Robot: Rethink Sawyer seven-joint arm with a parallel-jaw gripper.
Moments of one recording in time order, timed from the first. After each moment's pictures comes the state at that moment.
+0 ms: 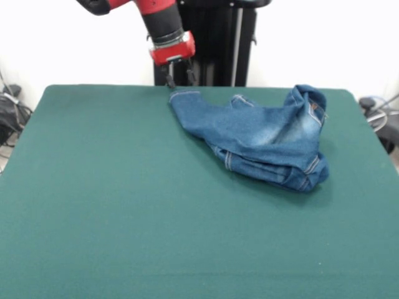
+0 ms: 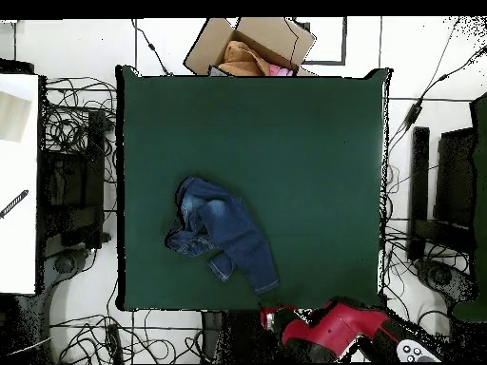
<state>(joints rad) -1.18 -0.44 0.64 2.30 -1.57 0.30 2.44</state>
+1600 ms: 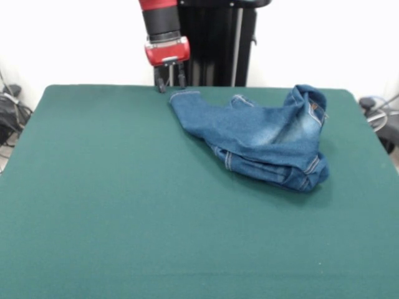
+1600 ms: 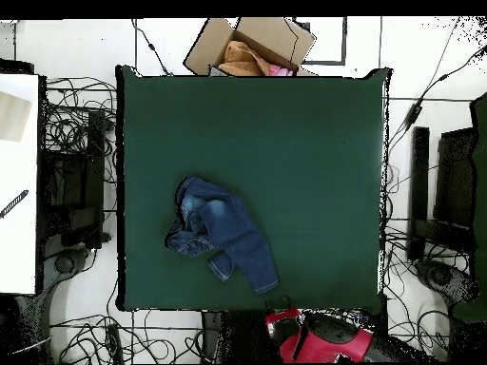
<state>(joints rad) -1.46 -0.29 1.11 2.61 -2.09 0.81 2.79</state>
